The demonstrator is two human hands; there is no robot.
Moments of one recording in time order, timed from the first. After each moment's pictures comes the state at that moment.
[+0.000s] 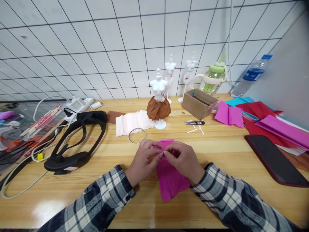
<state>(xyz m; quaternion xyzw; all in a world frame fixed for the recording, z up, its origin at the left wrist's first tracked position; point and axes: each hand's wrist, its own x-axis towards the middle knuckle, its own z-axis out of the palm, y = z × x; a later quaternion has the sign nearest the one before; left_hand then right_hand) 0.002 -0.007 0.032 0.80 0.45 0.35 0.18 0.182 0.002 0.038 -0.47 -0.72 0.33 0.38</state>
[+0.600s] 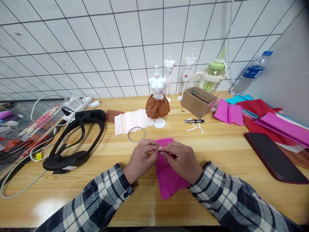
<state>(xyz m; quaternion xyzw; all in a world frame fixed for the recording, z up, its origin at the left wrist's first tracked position) 0.003 -0.003 0.034 0.77 0.48 0.36 0.20 0.188 -0.001 0.027 -0.40 -0.80 0.22 0.39</state>
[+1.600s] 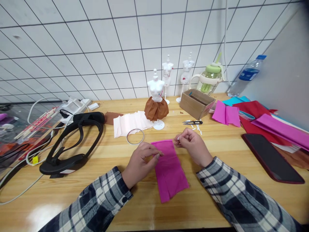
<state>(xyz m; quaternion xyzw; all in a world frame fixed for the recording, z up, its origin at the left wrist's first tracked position) -0.001 -0.009 0.039 0.78 0.46 0.36 0.23 0.218 0.042 0.027 -0.45 -0.51 0.55 0.48</state>
